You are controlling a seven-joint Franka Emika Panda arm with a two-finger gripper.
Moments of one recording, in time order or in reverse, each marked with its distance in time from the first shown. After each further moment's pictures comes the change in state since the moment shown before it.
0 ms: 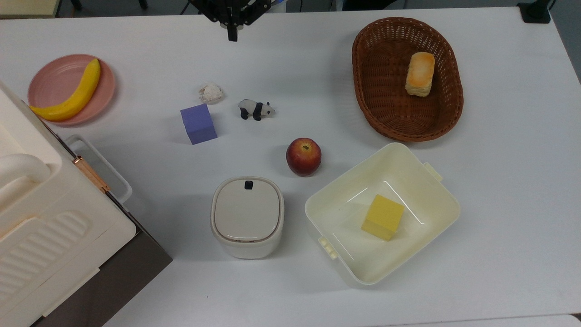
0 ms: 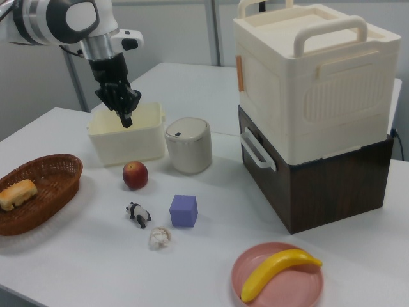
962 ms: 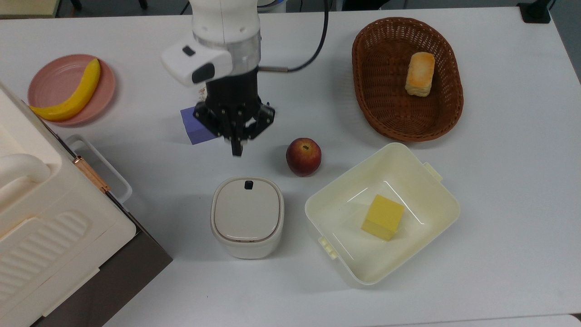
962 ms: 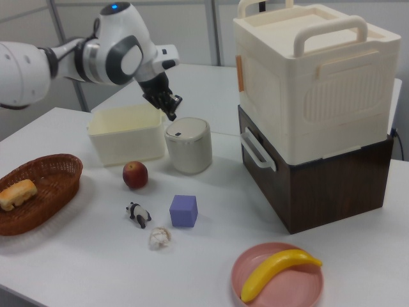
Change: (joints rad) arm 0.000 0.334 0.000 0.131 0.012 0.533 0.055
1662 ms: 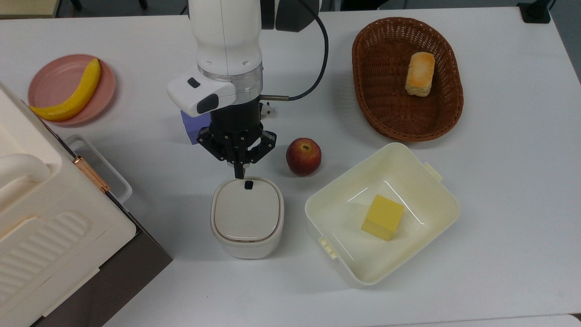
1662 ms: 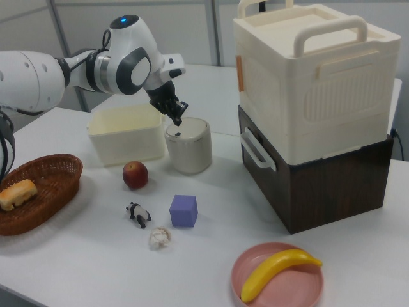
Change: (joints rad) arm 0.000 0.080 0.003 0.038 -0.002 0.058 0.000
